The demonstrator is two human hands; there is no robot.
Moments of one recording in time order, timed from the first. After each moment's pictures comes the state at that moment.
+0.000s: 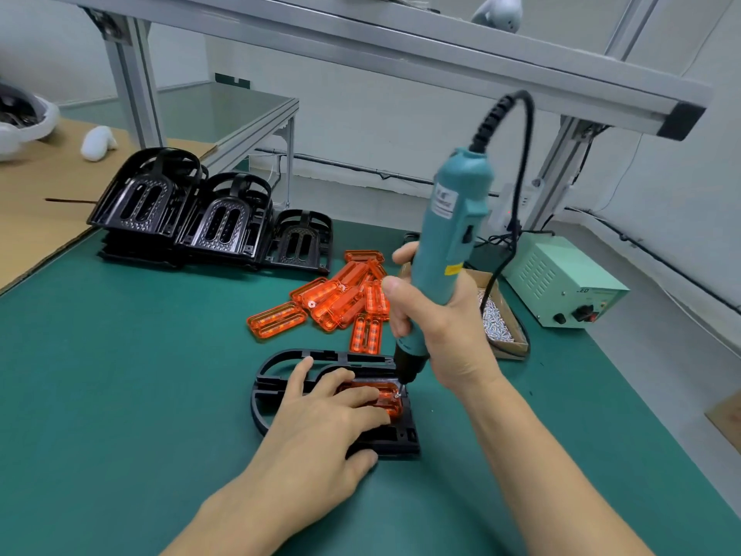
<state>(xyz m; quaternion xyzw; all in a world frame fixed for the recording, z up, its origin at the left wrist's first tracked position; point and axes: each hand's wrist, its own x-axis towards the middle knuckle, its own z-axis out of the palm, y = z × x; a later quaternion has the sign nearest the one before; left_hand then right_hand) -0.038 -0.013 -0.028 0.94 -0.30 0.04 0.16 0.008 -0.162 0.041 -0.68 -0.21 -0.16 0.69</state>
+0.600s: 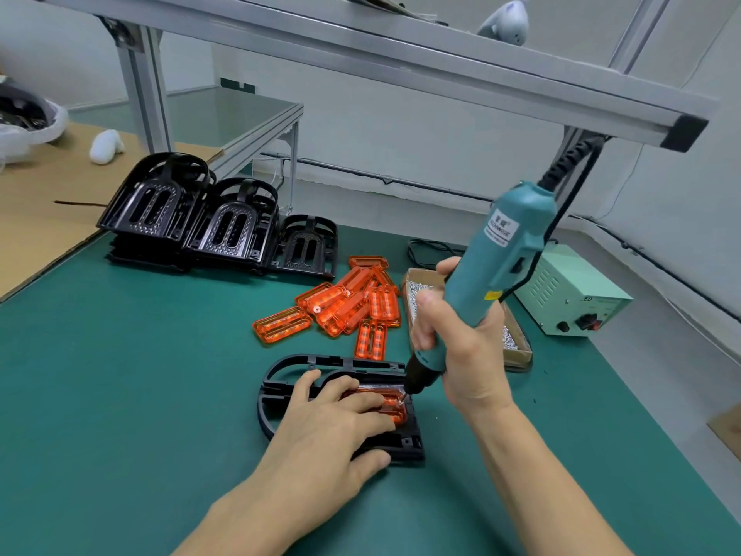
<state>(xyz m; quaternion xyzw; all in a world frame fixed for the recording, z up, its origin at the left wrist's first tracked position) -0.038 -0.012 -0.028 0.93 -0.29 0.03 0.20 0.003 -0.170 0.028 -0.64 -0.18 -0.23 0.71</state>
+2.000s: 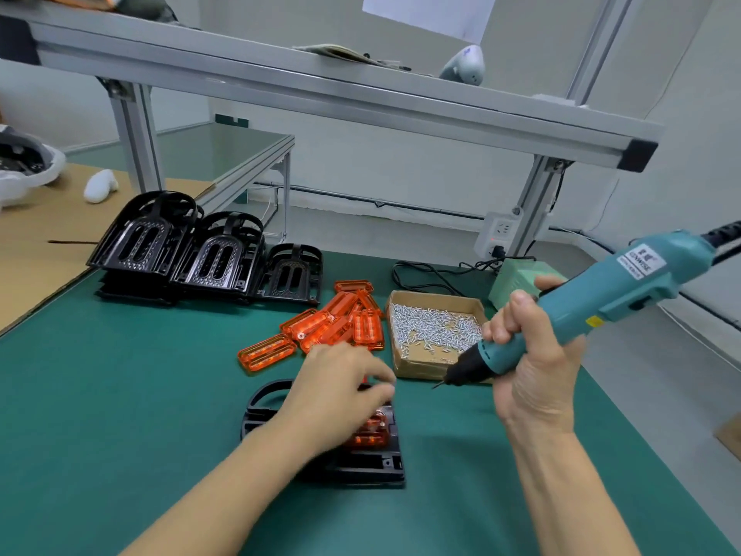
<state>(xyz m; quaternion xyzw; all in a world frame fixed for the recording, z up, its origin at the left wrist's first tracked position) 0.006 -0.042 0.016 0.90 -0.28 0.07 0.32 -0.014 -0.224 0.055 -0.46 -0.09 -0.36 0.80</state>
